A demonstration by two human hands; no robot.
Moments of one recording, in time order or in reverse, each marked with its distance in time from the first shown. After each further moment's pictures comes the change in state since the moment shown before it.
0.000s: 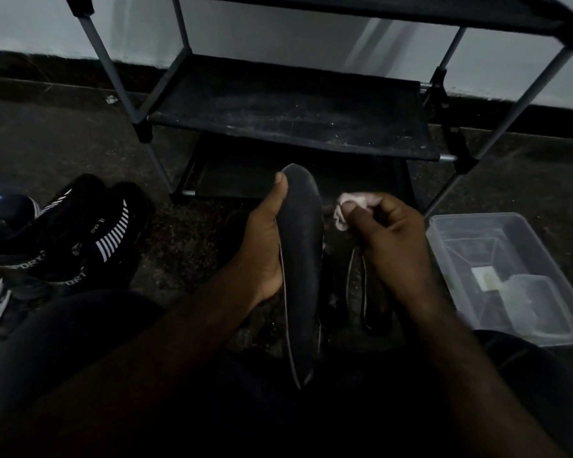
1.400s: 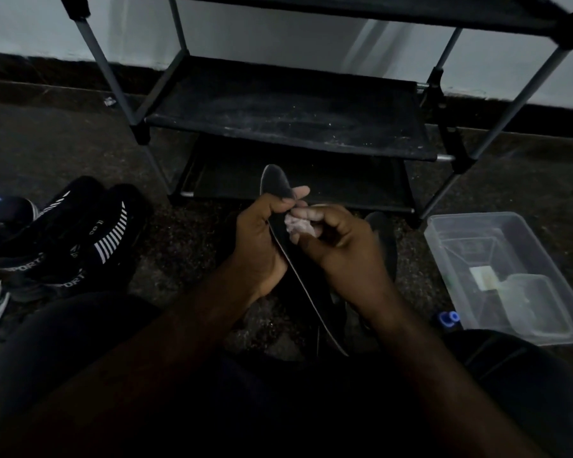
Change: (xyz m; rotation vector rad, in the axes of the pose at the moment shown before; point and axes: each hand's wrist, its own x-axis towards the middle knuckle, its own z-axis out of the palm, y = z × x) left_hand -0.004 0.008 0.005 -0.138 0.084 0.043; right_hand -0.012 0.012 0.028 -0.077 -0.288 -0.129
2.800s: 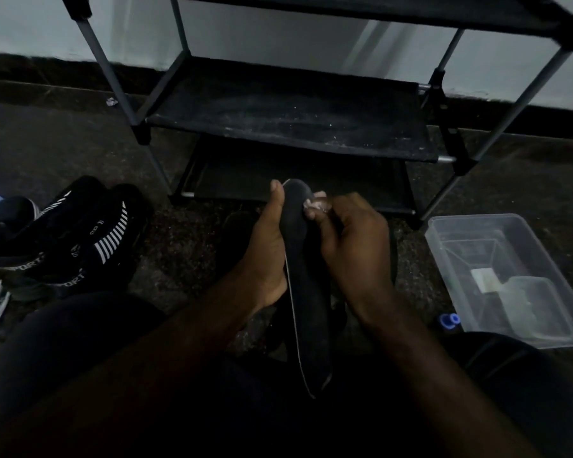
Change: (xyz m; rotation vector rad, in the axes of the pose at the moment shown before) left_hand 0.002 -0.015 -0.003 0.140 -0.170 -0.036; right_hand 0.008 -0.001 -0.005 -0.640 0.304 -0.244
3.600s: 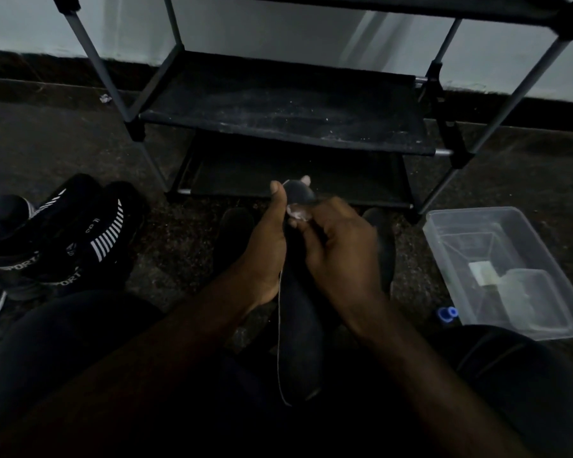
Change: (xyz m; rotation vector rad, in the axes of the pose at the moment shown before) left_hand 0.000 -0.005 0.000 0.161 0.009 0.061; right_hand -0.014 -0.011 0.000 0.034 -0.058 -0.084
